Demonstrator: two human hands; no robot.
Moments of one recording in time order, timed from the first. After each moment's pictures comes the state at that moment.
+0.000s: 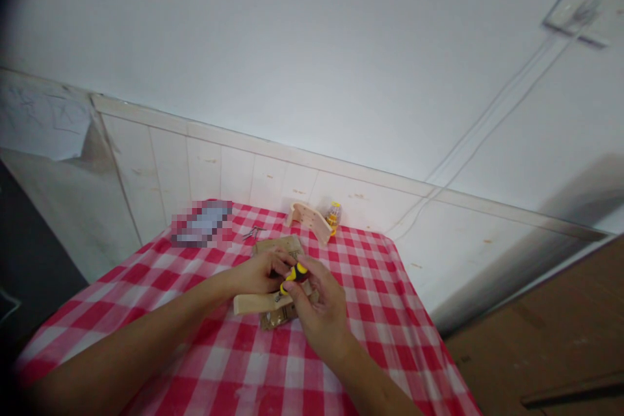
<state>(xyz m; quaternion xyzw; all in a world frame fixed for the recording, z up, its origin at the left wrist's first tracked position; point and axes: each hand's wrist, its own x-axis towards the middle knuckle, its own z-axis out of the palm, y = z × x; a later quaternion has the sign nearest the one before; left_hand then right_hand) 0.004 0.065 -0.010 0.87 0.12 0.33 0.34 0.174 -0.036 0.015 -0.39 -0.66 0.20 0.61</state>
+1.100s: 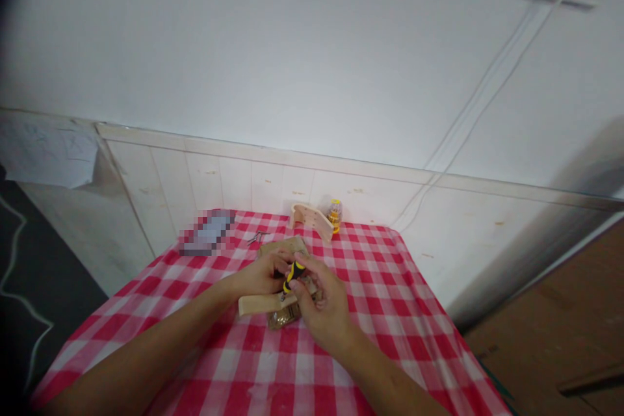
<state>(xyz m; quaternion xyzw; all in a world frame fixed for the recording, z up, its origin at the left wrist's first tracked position) 0.002 0.062 -0.001 0.87 0.14 0.31 0.34 0.175 -0.035 0.015 -0.34 -0.68 0.24 0.60</state>
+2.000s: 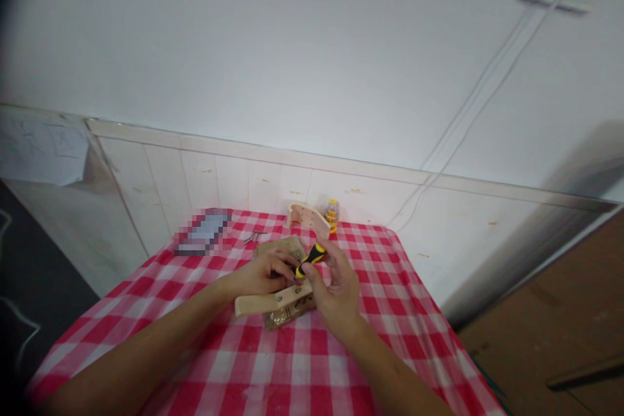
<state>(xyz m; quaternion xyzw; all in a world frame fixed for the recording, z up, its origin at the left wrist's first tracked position) 0.000 0.061 -0.003 0.87 0.16 0.31 0.35 0.191 -0.021 0.020 -0.39 -0.62 0.19 0.65</state>
